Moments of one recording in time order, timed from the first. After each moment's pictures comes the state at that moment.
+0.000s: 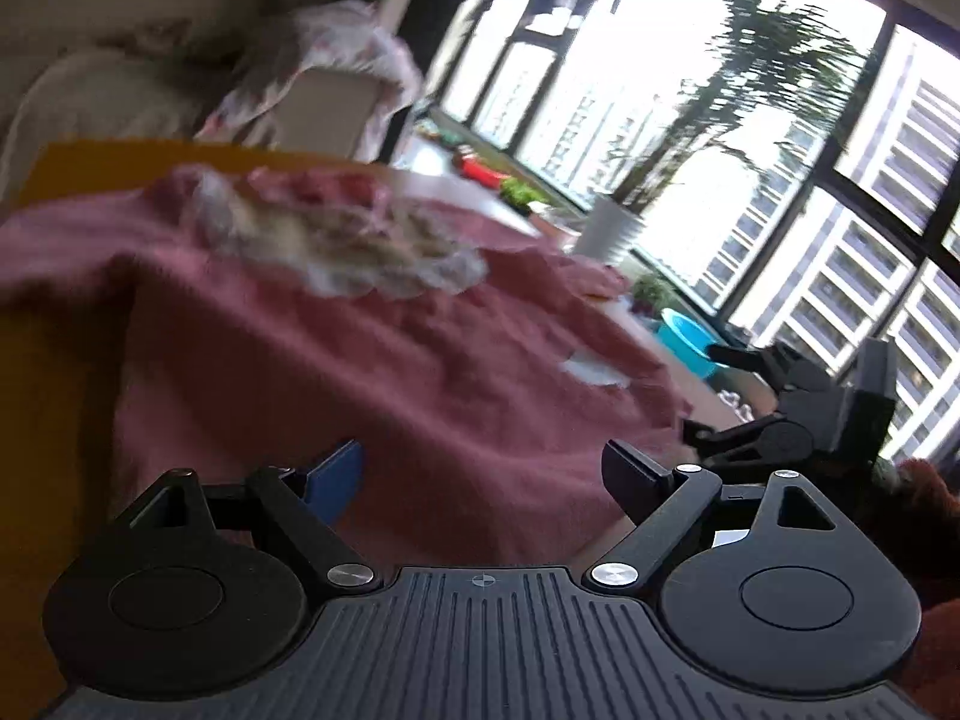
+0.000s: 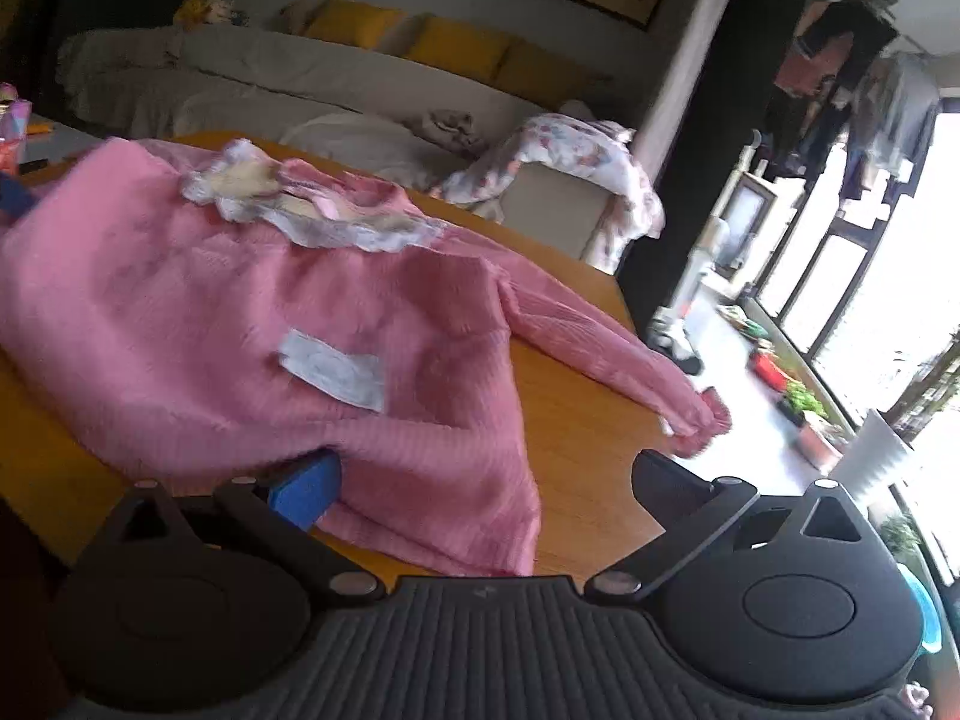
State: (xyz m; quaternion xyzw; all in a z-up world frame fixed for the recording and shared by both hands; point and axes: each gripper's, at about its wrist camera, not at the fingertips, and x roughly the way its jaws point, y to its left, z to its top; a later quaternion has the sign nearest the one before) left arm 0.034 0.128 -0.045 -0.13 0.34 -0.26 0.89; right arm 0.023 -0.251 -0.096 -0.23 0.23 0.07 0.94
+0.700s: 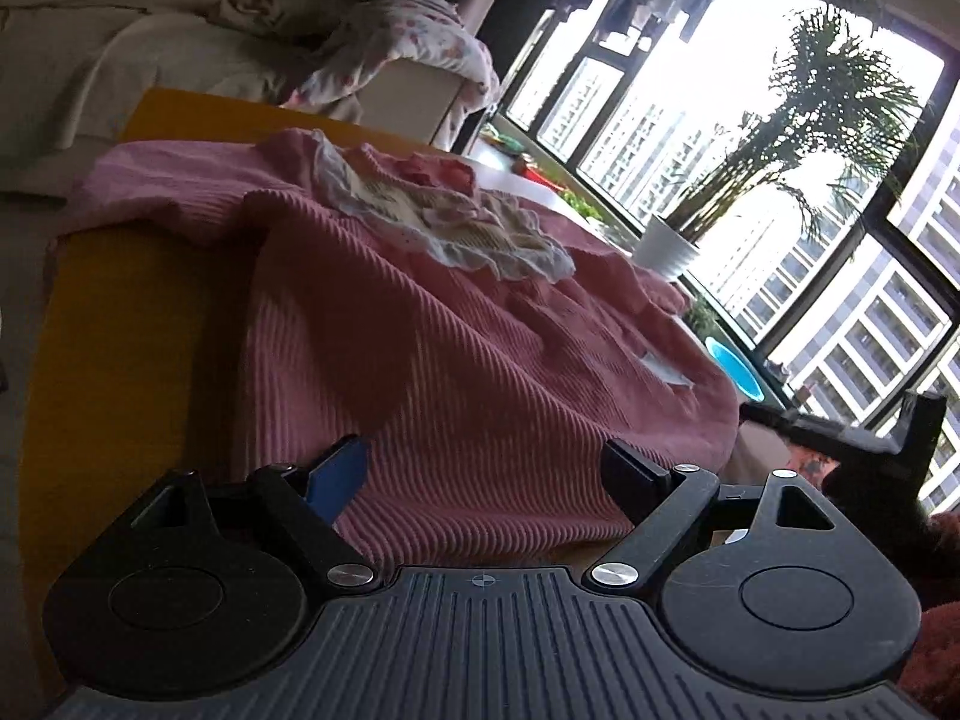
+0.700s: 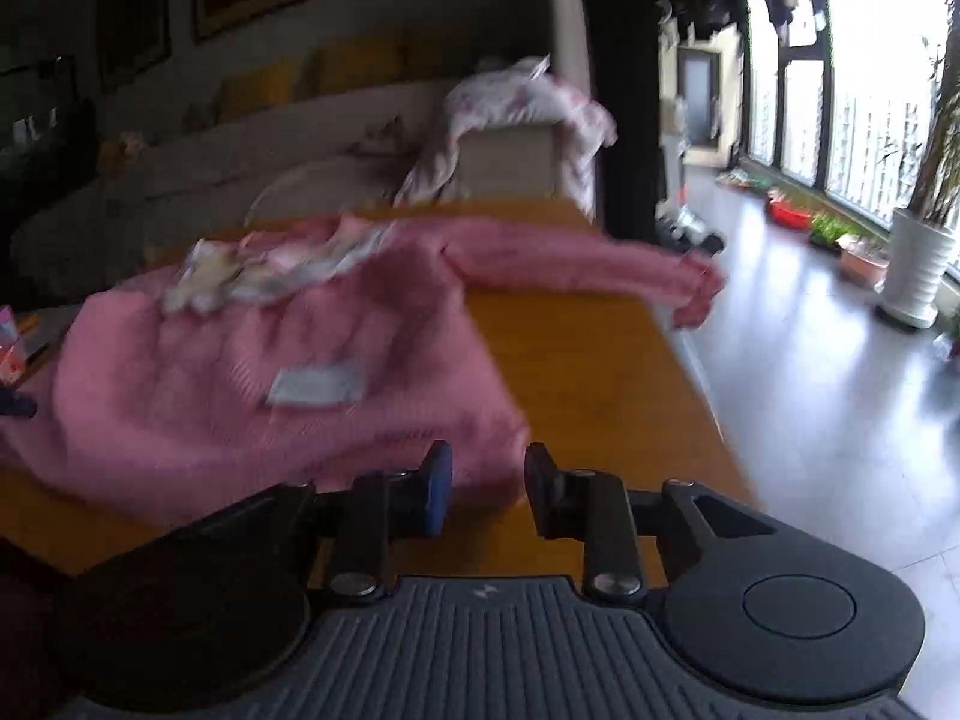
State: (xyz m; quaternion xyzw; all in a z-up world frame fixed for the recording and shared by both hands) left arm 0.020 0.165 -0.054 -0.17 0.34 -0.22 0.90; right arm 0.008 -0.307 -0.091 0.05 0.30 0.12 0.94
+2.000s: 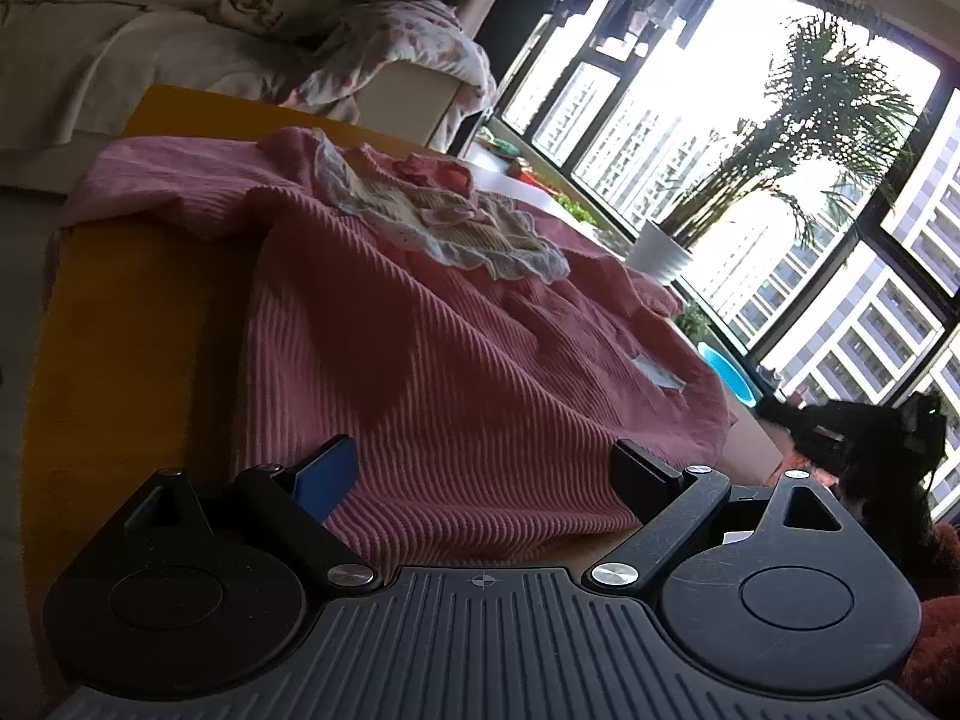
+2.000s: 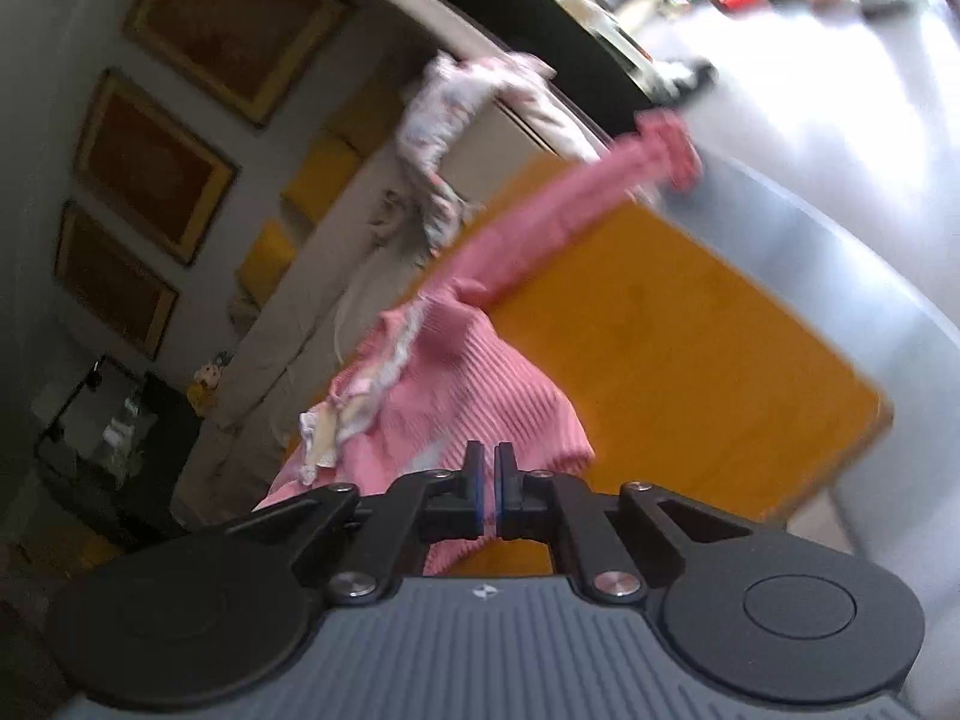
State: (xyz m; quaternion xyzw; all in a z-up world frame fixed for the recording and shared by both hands) left arm 0.015 0.167 -0.054 -0.18 0.34 -0.23 0.89; right arm 0.017 -0.373 -0.112 0.40 0.32 0.15 0.85
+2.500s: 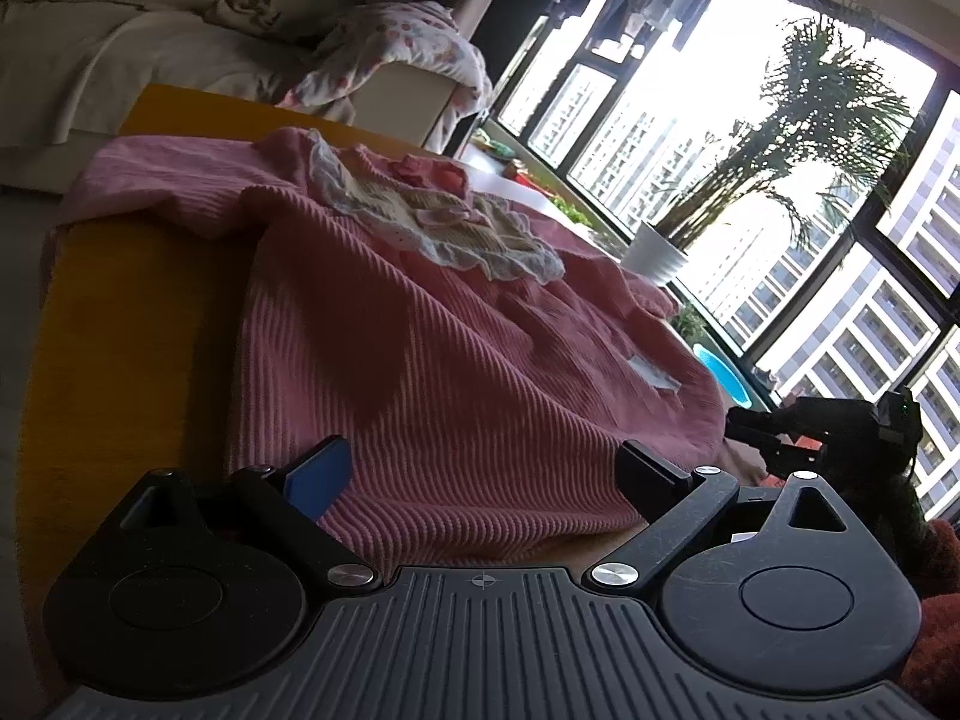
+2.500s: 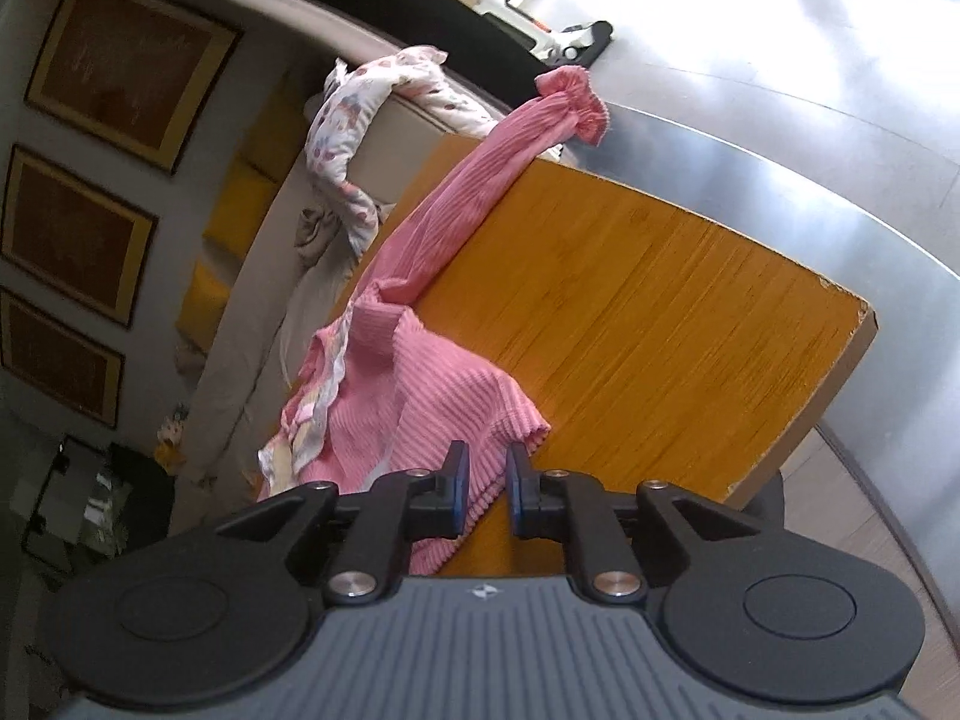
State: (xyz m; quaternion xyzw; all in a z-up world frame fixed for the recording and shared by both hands) left arm 0.016 0.166 -0.055 -0.18 0.34 -0.23 0.89; right arm 0.023 -0.365 -0.126 0.44 0.34 0.08 0.83
